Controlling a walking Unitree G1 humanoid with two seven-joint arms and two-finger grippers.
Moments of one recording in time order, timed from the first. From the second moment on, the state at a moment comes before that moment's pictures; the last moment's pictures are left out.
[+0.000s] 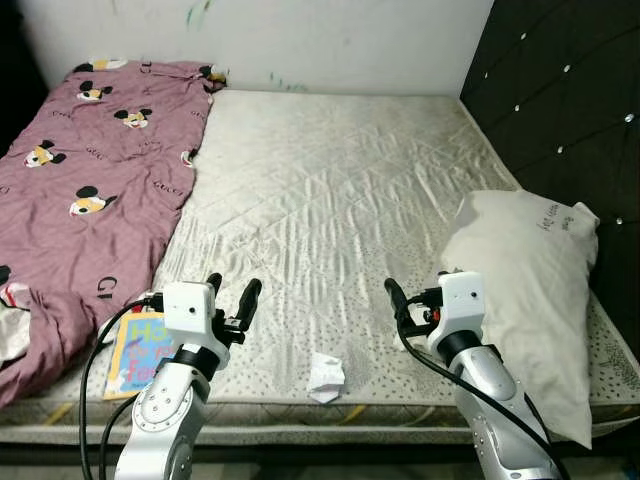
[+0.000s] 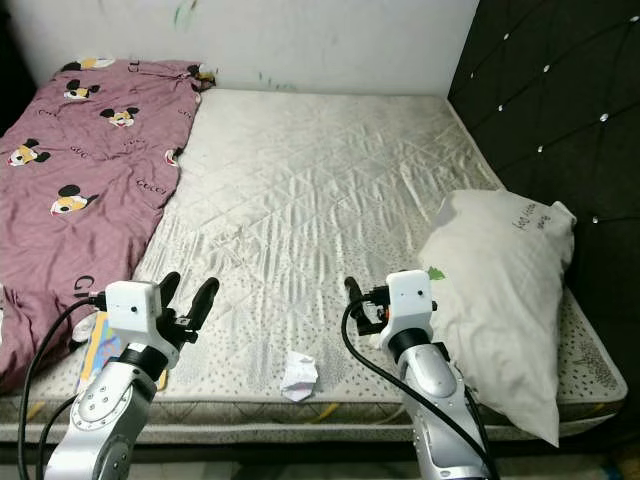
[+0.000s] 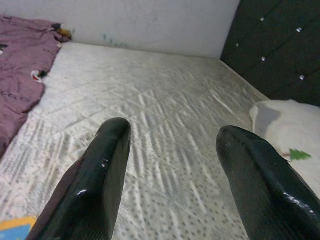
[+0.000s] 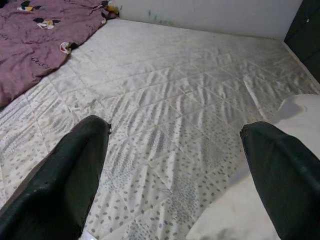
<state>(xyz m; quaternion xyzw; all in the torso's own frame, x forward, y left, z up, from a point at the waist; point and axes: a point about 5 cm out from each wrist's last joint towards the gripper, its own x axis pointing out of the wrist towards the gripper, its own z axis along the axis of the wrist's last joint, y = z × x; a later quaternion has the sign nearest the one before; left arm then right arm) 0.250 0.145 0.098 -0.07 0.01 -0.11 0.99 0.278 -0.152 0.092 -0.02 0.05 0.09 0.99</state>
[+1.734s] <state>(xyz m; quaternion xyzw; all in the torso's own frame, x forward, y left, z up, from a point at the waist) 0.248 0.144 0.097 -0.07 0.01 -0.12 0.99 0.279 -0.152 0.086 -0.02 0.06 0.09 0.99</state>
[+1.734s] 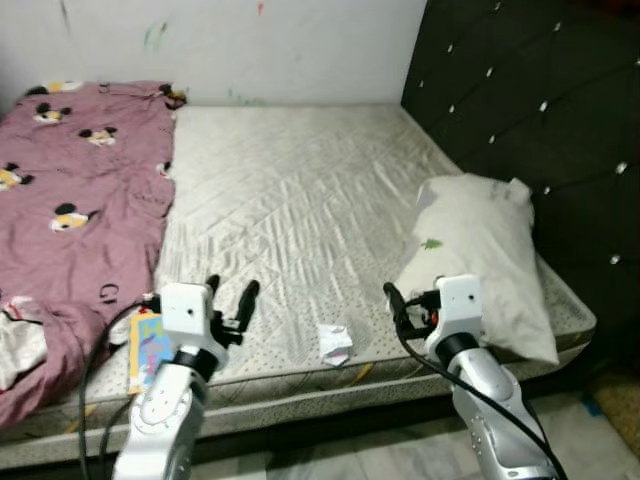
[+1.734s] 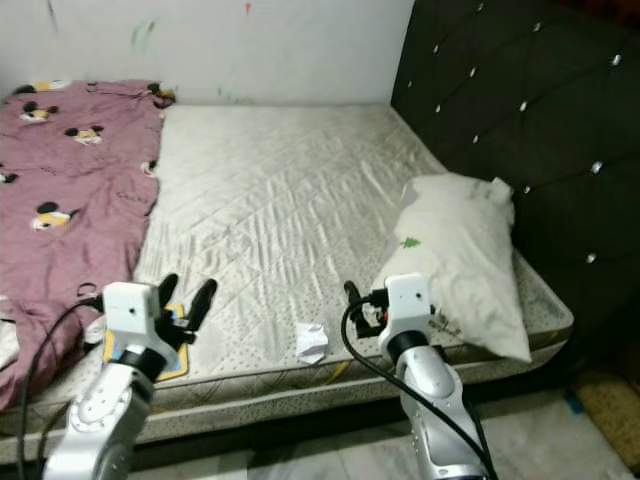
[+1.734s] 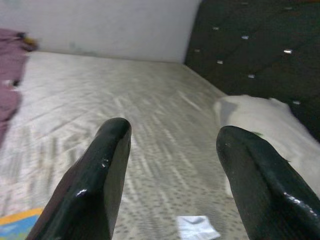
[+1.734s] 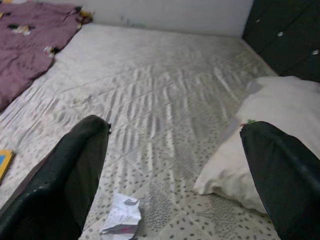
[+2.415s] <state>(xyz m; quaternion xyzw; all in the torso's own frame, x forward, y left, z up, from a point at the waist) 0.252 0.149 0.103 -0.07 0.00 -0.12 0.99 0.281 -0.146 0.088 -0.01 0.06 0.10 0.99</state>
